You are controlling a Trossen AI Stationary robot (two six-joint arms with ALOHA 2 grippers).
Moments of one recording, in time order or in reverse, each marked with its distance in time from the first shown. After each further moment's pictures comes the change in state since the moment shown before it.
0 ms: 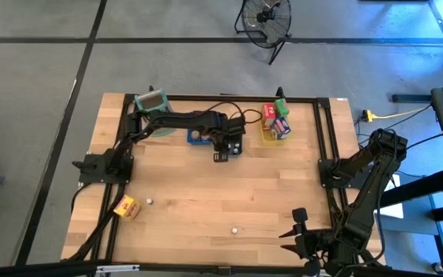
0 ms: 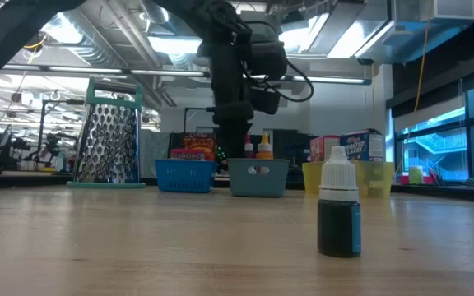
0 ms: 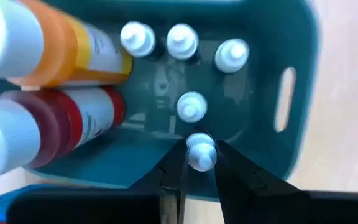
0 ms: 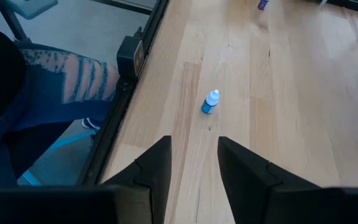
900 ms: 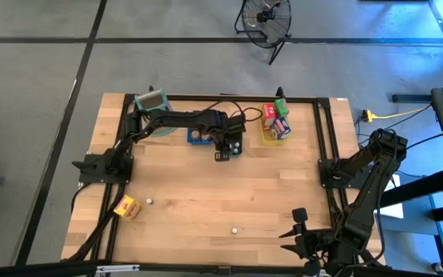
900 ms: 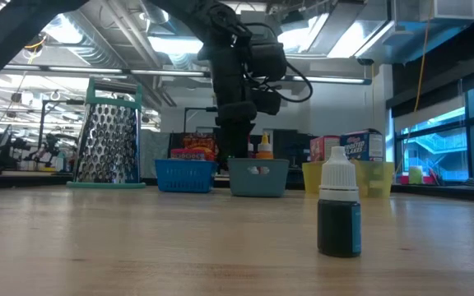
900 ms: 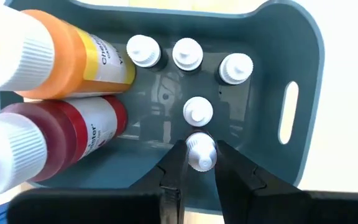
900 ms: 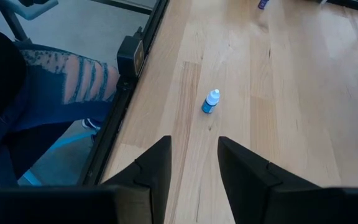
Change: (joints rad) left arm 0.013 0.006 0.000 0.029 0.035 0.000; right arm 0.000 0.000 0.000 0.001 -0.001 0.003
